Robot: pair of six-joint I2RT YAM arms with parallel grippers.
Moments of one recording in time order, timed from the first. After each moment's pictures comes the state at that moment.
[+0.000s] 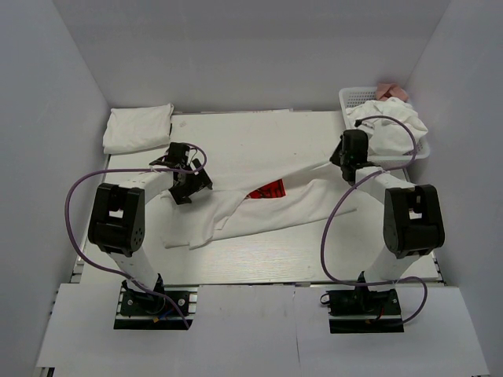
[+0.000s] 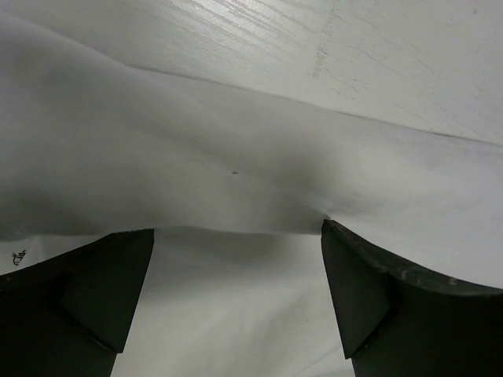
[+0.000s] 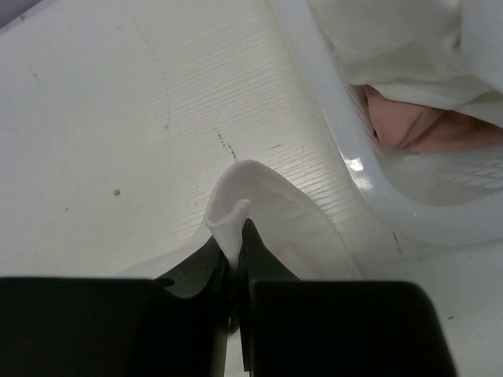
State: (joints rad) left arm -0.20 1.74 1.06 -0.42 0.03 -0.69; right arm 0.16 1.69 1.00 0.15 0.23 0.44
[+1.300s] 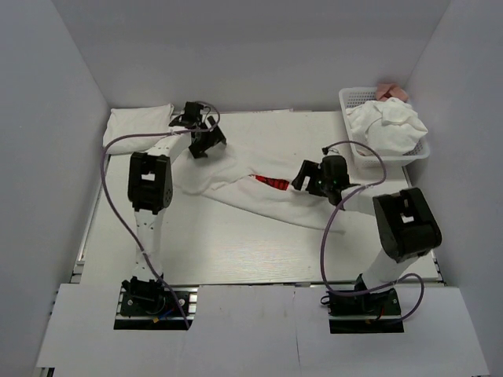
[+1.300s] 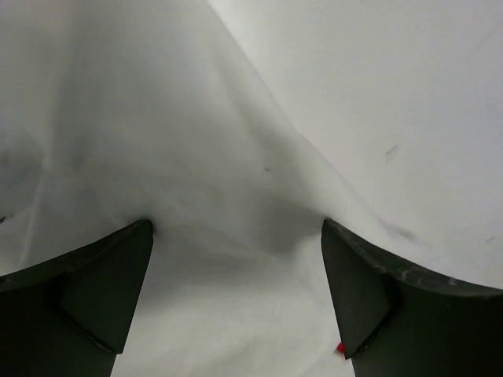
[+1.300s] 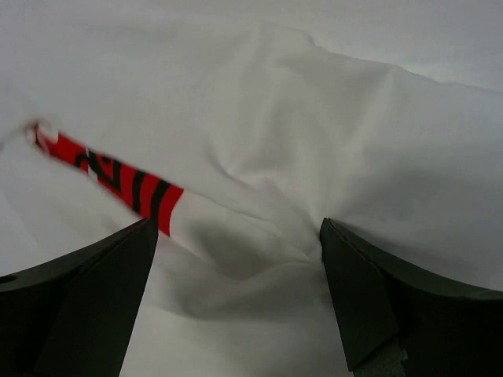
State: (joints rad) left arm -0.20 2.25 1.77 -0.52 0.06 -0.68; right arm 0.30 1.74 0.83 0.23 -0.12 0.47
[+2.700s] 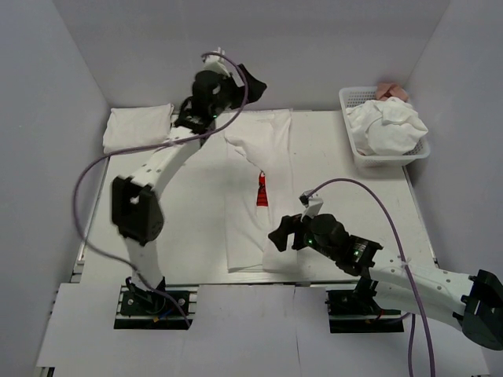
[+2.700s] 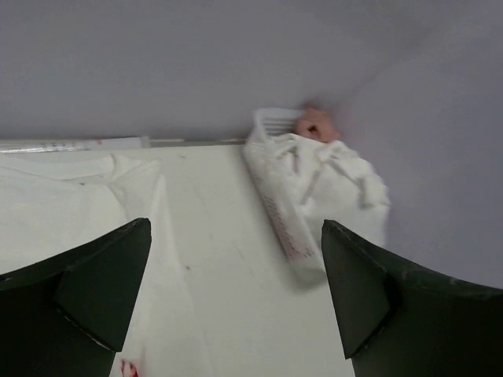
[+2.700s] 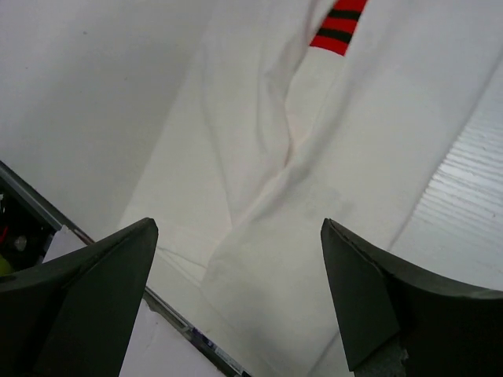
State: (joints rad) left arm -0.44 2.06 1.91 0.03 0.09 -0.63; right arm 1.01 0.87 0.41 0.01 0.16 0.54
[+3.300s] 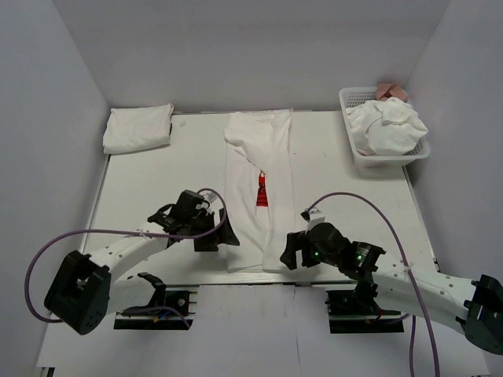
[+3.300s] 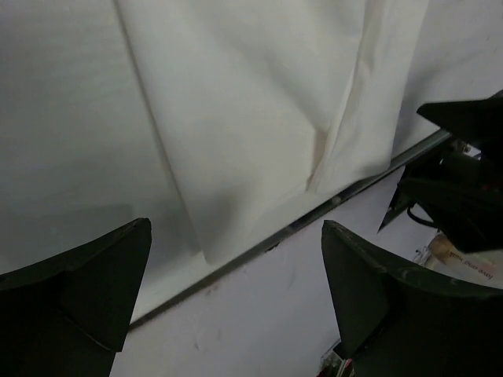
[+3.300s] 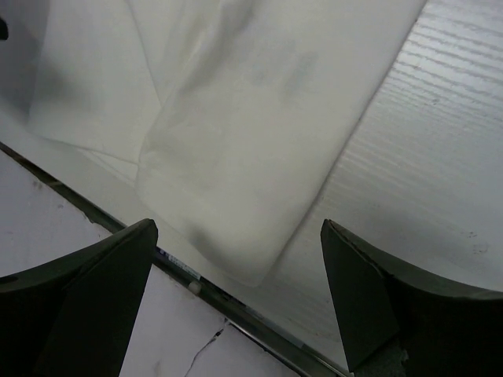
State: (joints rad) left arm -0.53 1.19 0.56 -0.31 0.42 -0.71; right arm 1.01 0.78 0.34 -0.30 0.10 0.65
